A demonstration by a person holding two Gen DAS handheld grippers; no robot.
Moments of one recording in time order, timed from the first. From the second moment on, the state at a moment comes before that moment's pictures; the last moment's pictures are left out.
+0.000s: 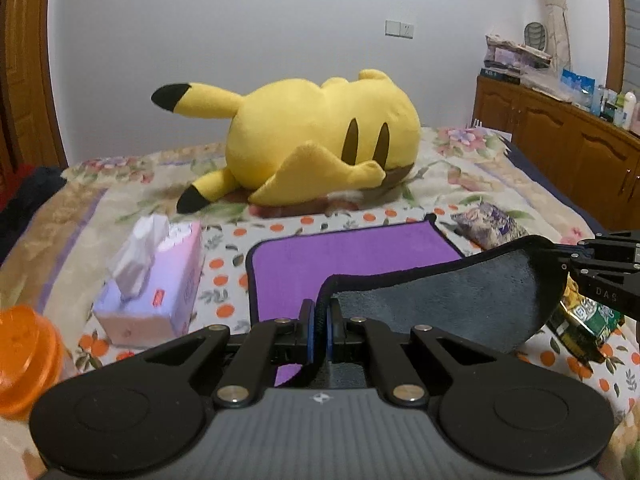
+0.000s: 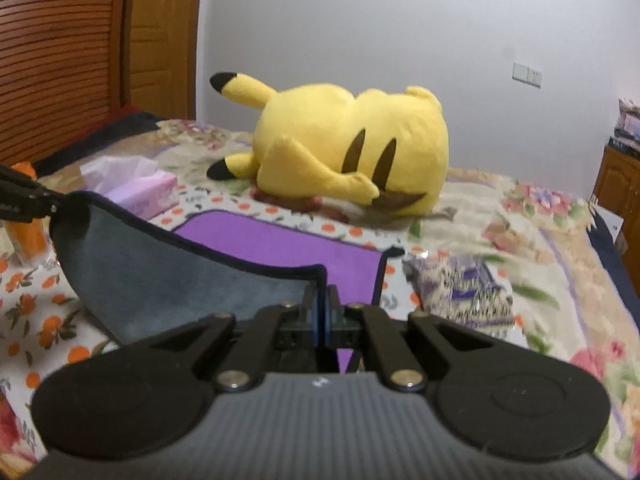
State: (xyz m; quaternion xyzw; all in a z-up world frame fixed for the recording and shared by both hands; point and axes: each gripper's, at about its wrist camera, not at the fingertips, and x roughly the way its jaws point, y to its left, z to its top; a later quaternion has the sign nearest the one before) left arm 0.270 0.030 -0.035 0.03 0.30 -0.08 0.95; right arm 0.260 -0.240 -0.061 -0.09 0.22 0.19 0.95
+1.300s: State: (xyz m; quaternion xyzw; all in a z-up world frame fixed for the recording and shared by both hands) left arm 0.400 0.034 -0.048 0.03 0.28 -0.03 0.96; right arm 0.383 -0.222 -0.084 -0.05 0.22 0.15 0.96
